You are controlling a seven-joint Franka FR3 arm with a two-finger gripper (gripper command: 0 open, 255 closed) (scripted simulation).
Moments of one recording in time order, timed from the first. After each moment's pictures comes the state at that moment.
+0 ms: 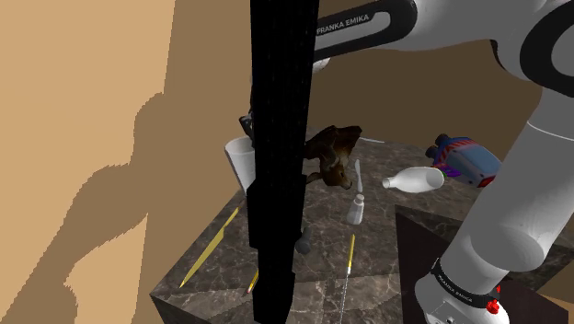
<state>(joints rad) 0.08 0.02 0.29 -1.88 0.09 2.02 0.34</state>
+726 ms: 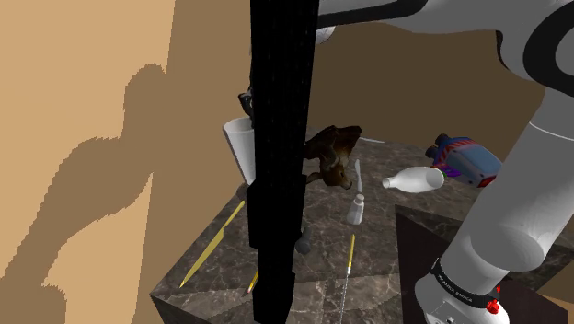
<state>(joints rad) 0.08 0.01 0.29 -1.74 0.08 1.87 0.34</state>
